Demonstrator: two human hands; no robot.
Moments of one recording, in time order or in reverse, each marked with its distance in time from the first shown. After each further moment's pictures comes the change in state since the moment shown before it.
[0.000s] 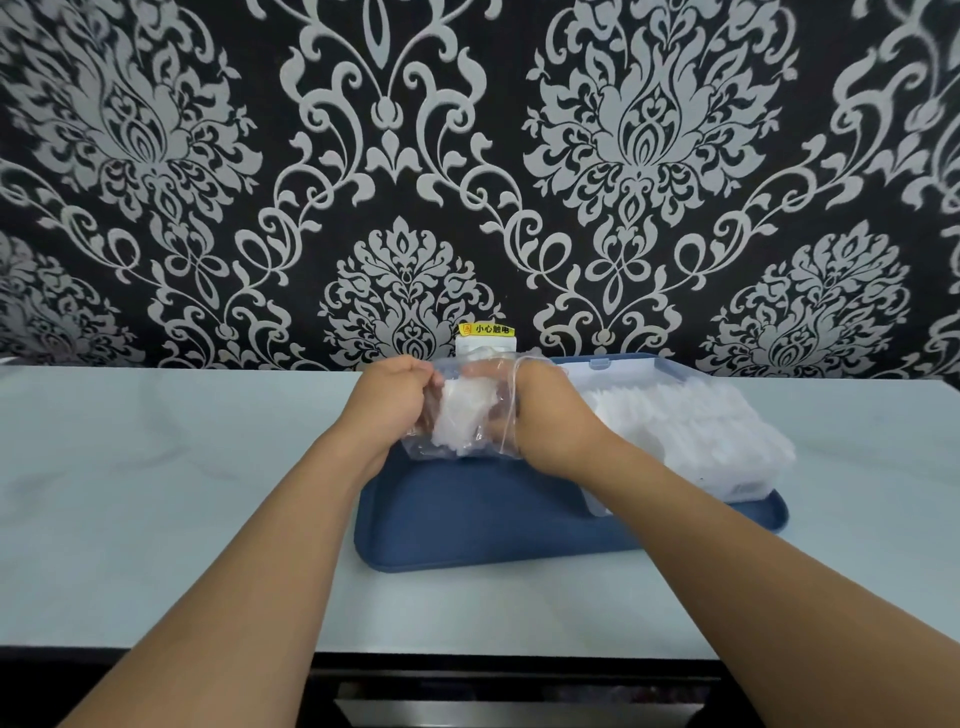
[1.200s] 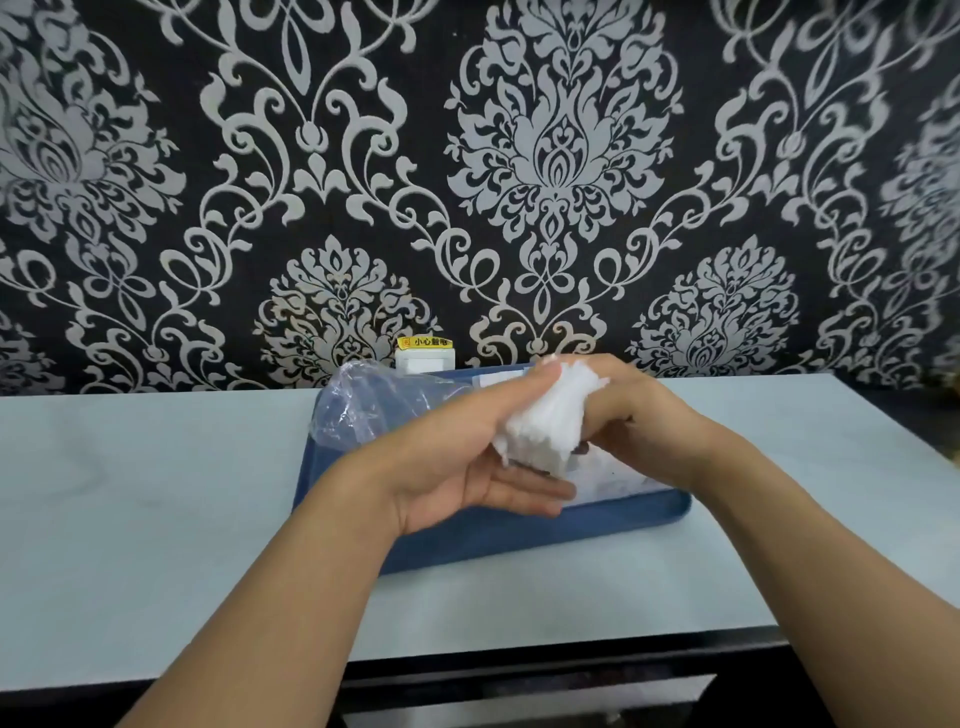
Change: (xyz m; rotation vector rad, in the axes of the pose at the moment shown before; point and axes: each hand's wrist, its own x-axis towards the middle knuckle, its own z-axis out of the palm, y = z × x) left_hand -0.106 0.076 0.072 -0.241 -0.767 -0.162; right_hand -0.076 0.020 -0.105 0.862 -0.183 0.101
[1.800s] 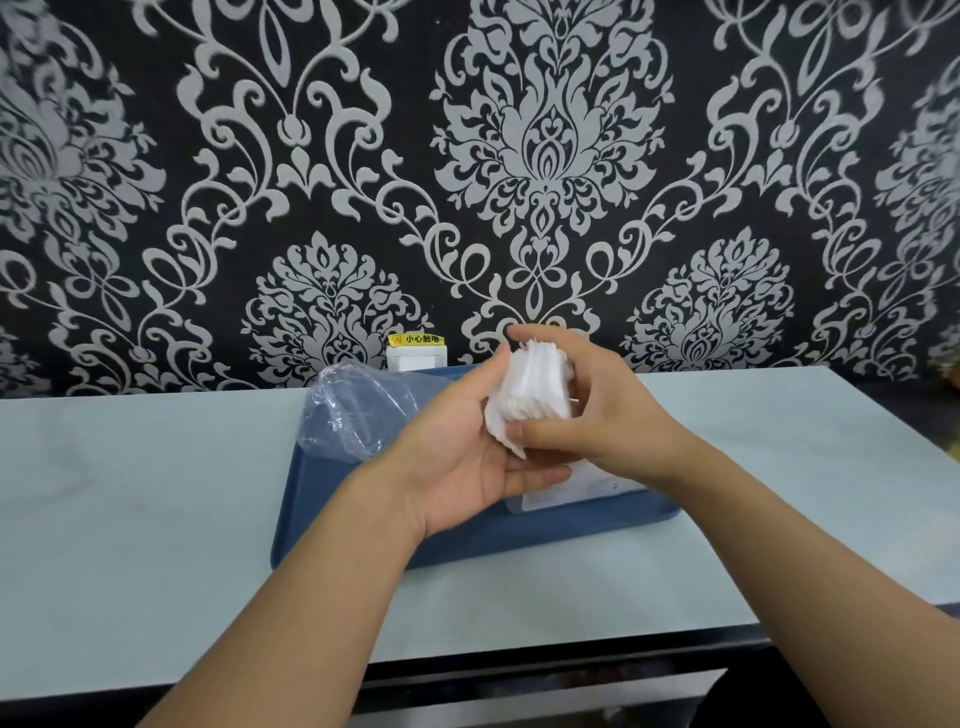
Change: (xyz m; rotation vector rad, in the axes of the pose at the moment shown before) left_hand 0.029 -0.013 -0.001 -0.351 -0.056 -0.032; right_hand -0.001 0.012 0.003 -0.349 0.276 -0.108
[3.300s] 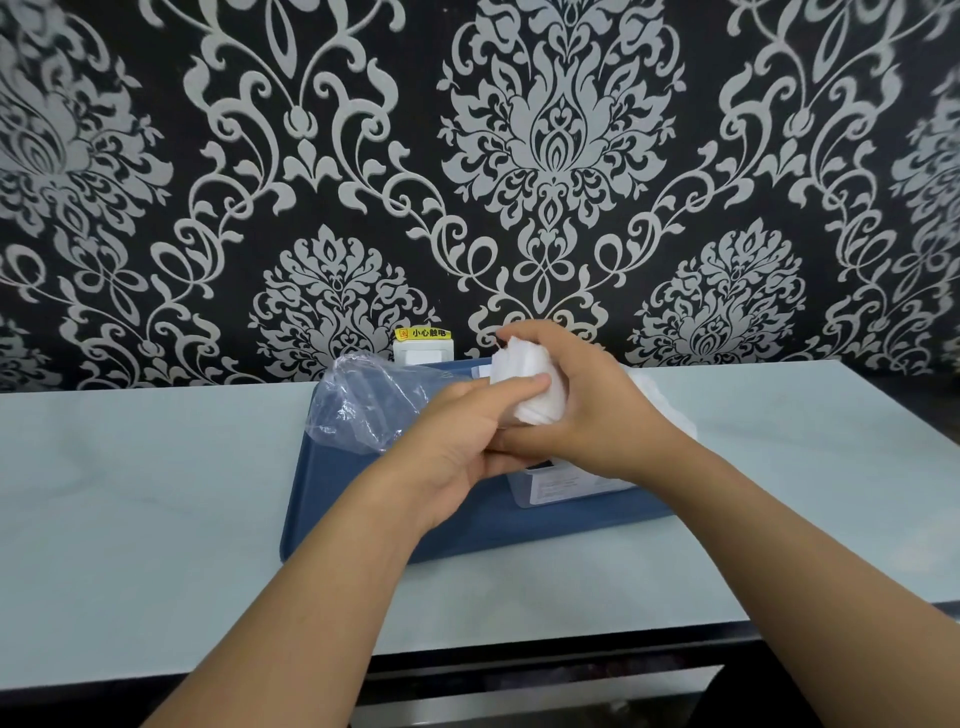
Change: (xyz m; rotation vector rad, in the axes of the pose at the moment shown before) left_hand 0.000 -0.005 -0.004 0.253 0.328 0.171; right_hand 0.008 0.000 0.014 -0.255 0.013 -0.097
